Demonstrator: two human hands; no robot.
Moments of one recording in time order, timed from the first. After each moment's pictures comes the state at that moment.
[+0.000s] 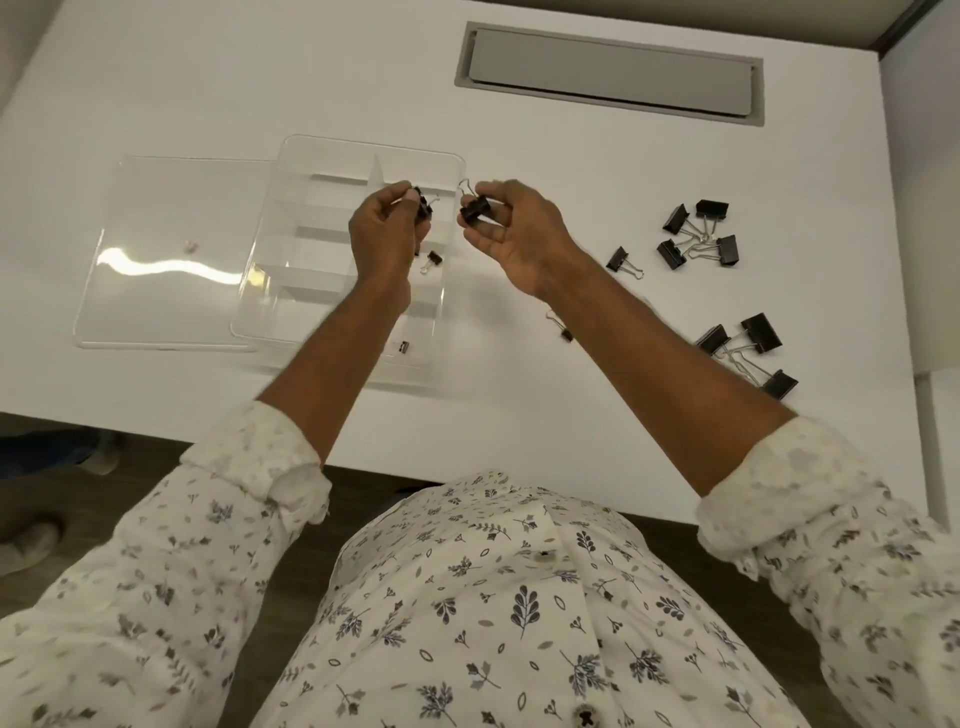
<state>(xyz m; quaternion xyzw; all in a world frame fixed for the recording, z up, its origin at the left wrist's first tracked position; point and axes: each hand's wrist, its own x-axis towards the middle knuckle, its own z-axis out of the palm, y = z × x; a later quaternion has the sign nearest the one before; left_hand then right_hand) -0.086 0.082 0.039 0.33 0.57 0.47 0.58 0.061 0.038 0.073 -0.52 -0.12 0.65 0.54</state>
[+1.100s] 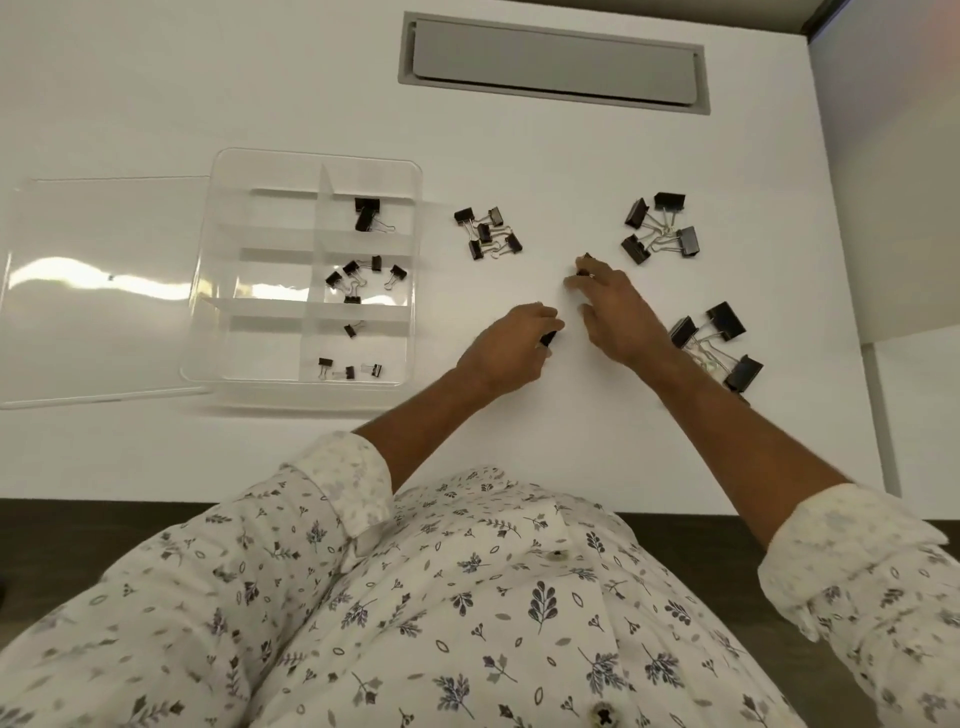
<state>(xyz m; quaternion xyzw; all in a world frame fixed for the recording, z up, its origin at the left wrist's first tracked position) 0.001 -0.007 -0.022 0.87 0.30 0.02 0.38 0.201 -0.064 -0.040 -0.76 -0.63 0.17 0.08</state>
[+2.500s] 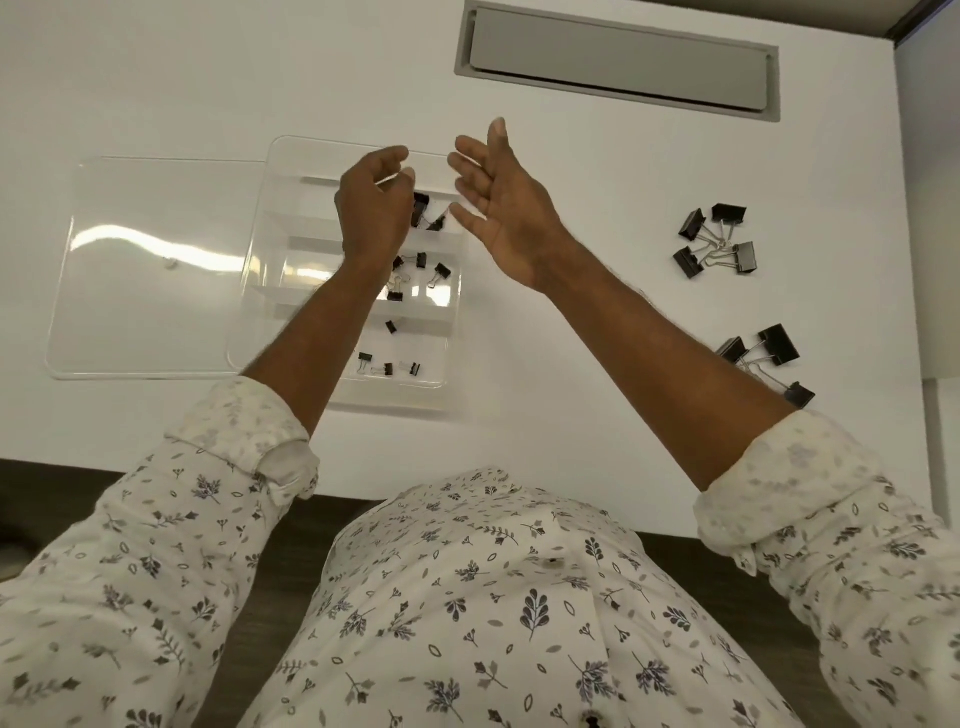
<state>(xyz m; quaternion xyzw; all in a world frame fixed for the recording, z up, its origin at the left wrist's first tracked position) -0.101 0.152 0.030 0.56 0.60 0.38 0.43 0.043 0.088 0.071 -0.51 -0.23 0.65 0.51</state>
